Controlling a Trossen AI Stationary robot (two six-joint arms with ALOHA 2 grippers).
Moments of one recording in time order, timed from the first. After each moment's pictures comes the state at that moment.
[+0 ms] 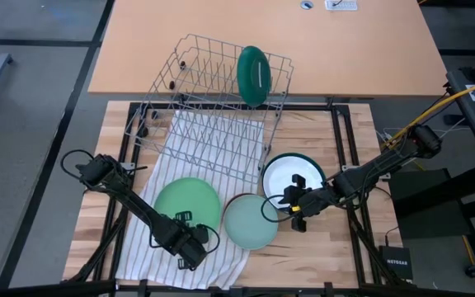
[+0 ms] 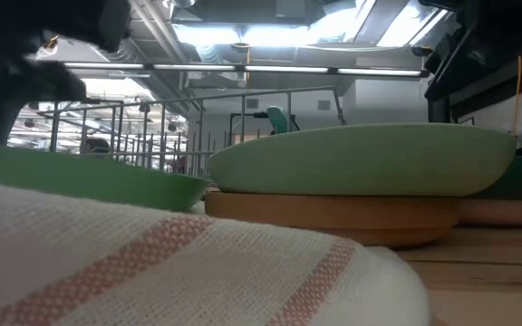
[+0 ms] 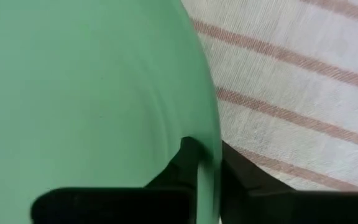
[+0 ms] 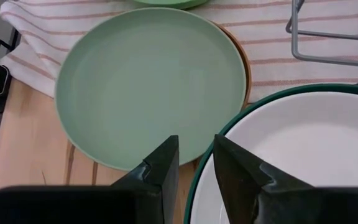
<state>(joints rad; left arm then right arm) -0.66 1.90 1.29 -0.83 -0.13 -0.81 0.49 1.24 0.77 -0.39 0.28 0.53</state>
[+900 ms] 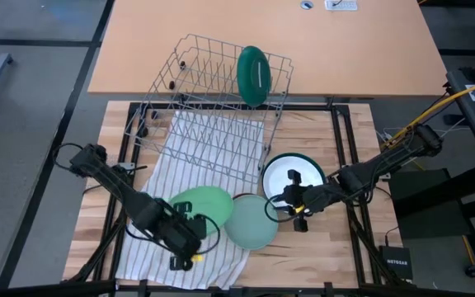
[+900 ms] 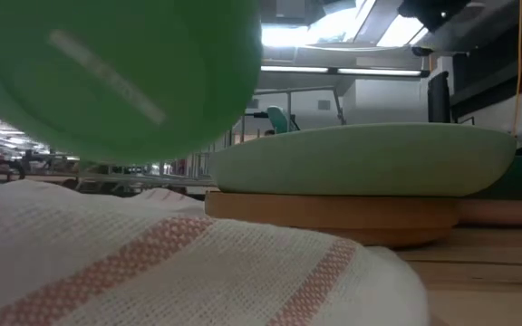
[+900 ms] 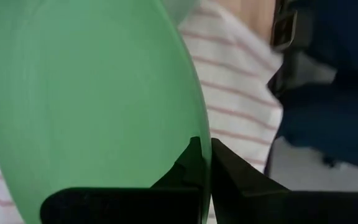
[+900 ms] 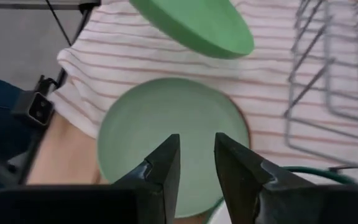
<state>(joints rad) -0.63 1.74 1.73 -1.19 -0.14 -0.72 0.49 1.22 0.96 -0.44 0.31 0.32</state>
